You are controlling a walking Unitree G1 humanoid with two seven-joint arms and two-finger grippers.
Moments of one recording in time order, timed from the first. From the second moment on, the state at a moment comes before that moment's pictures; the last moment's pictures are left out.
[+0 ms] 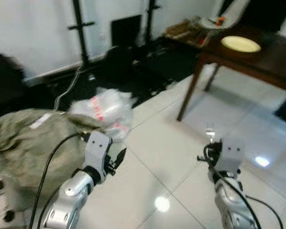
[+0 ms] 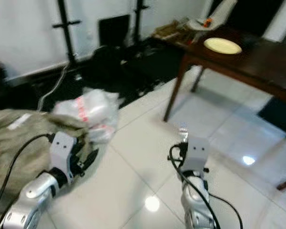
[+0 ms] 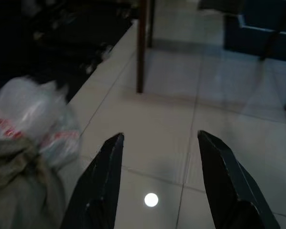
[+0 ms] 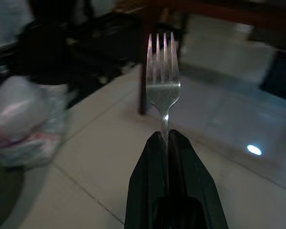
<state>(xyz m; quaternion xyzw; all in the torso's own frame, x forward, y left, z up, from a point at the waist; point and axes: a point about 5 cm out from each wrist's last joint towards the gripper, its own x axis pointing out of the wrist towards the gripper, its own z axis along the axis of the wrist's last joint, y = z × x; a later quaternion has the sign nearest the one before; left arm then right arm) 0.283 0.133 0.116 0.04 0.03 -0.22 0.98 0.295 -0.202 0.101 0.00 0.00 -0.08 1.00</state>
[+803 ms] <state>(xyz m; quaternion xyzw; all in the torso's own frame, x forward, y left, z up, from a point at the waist) 0.285 0.132 0.117 0.04 0.03 -0.22 0.98 0.297 -0.201 0.102 0.00 -0.01 -0.08 1.00</state>
